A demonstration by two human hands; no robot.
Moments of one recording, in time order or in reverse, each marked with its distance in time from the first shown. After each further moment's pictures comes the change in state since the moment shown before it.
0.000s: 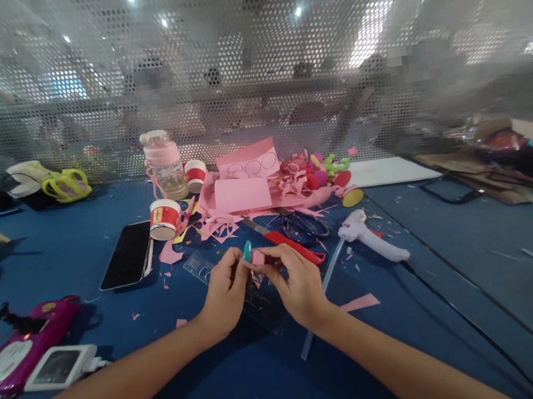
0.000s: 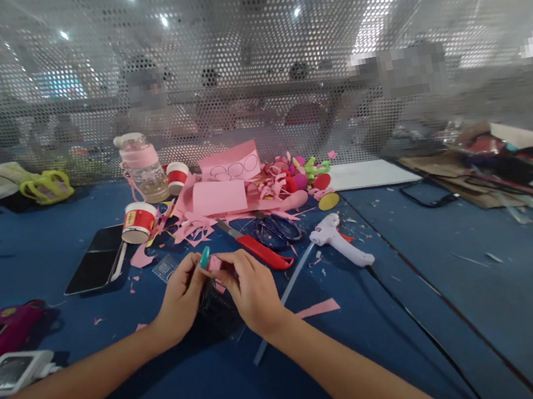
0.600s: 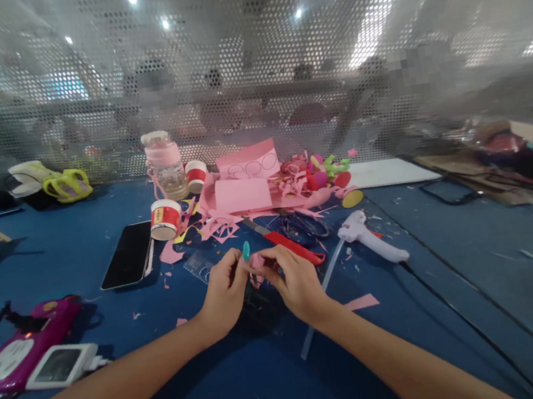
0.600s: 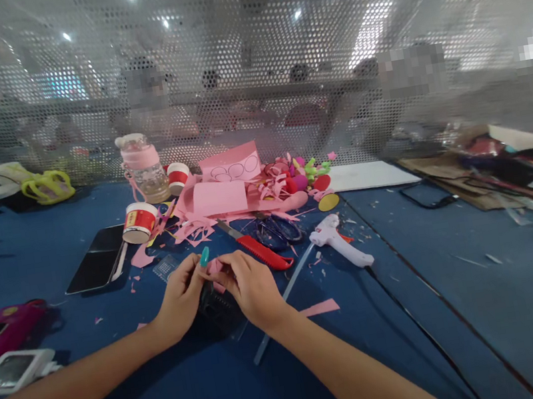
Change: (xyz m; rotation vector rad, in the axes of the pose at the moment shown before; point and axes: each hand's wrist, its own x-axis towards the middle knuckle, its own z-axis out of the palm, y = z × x) left_hand 0.000 0.000 -0.001 0.026 0.012 0.019; right_hand 0.004 0.003 -0.004 -0.060 -0.081 -0.085
